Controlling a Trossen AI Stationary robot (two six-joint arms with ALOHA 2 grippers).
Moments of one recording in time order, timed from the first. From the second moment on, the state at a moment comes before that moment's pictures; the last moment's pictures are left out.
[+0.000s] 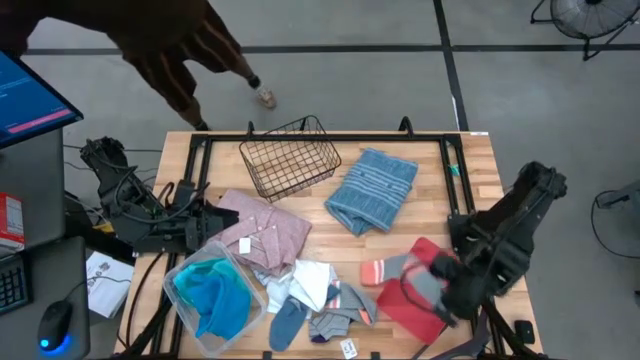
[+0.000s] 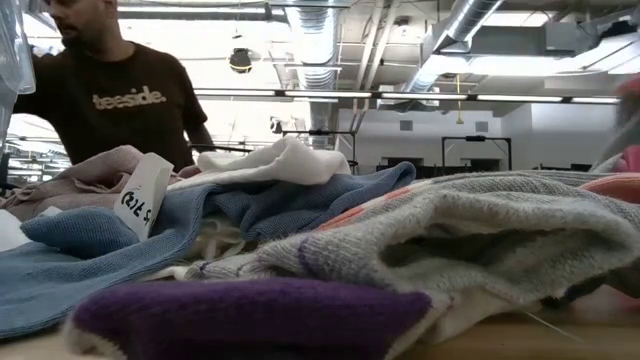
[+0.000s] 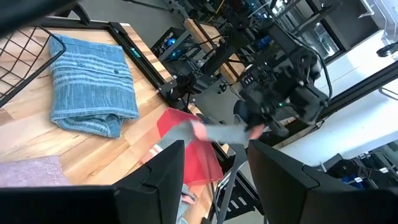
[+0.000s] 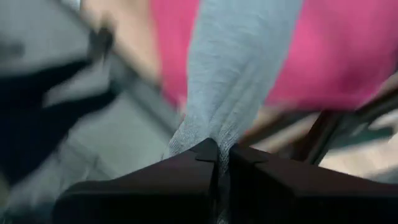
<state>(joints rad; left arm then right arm) -0.83 0.81 1.04 -0.55 -0.99 -1.13 0.89 1.43 1.51 -1.41 -0.18 1.62</state>
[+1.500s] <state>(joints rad) -0.83 0.81 1.04 -0.55 -1.03 -1.10 0.65 1.67 1.19 -1.31 -0.02 1.54</state>
